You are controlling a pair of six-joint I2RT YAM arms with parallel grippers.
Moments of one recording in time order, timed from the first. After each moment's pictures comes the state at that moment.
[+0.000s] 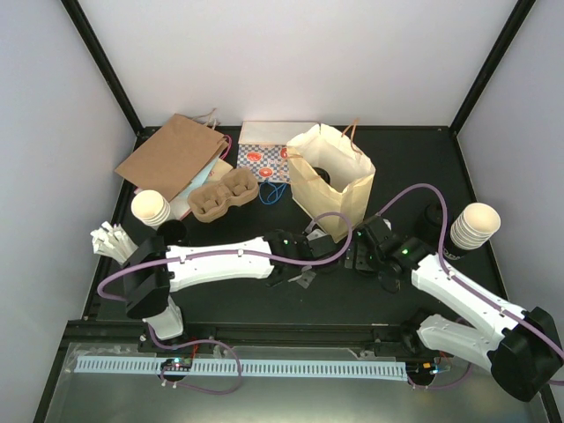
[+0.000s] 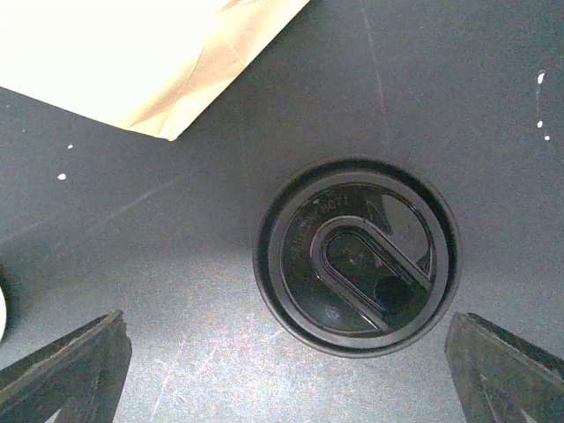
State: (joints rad) left arm -1.24 1.68 1.30 -0.92 -0.36 -0.60; right arm 0.64 1.02 0.65 -0.76 0.18 0.69
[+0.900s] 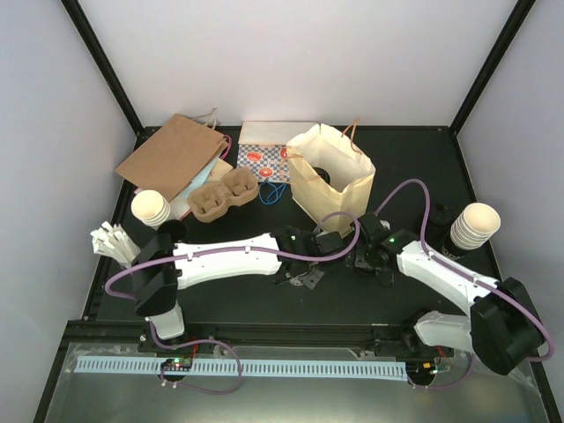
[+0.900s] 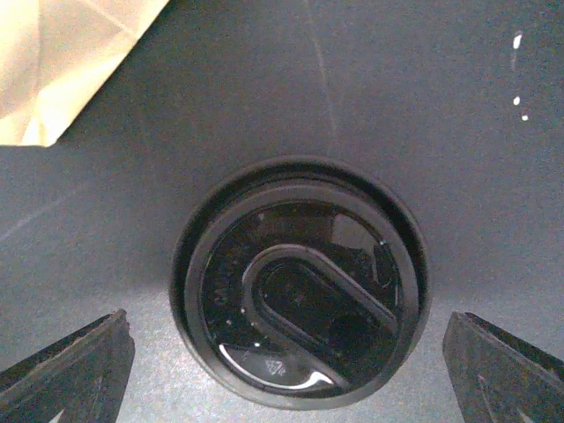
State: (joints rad) left arm -1.24 1.73 1.40 -0.99 -0.27 -0.57; right arm 0.59 1.20 0.65 -0.73 0.21 0.68
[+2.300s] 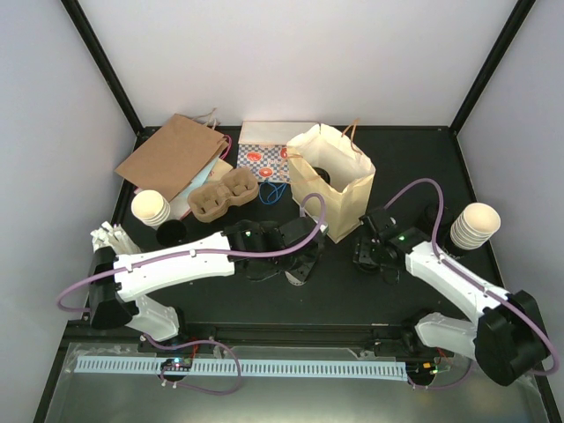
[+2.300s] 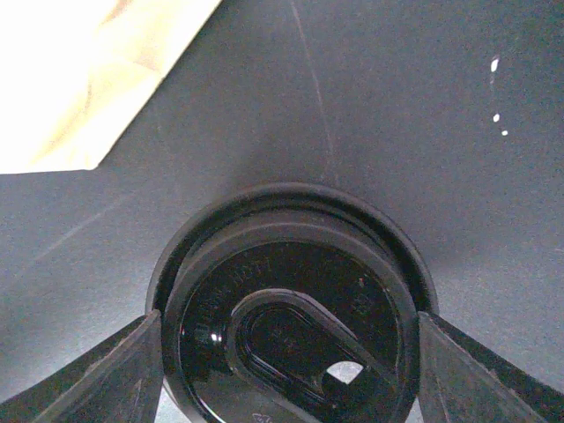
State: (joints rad) left arm -1.22 1.46 1.34 -0.87 -0.17 -0.58; right arm 0.52 1.16 0.67 -0.74 0.15 0.66
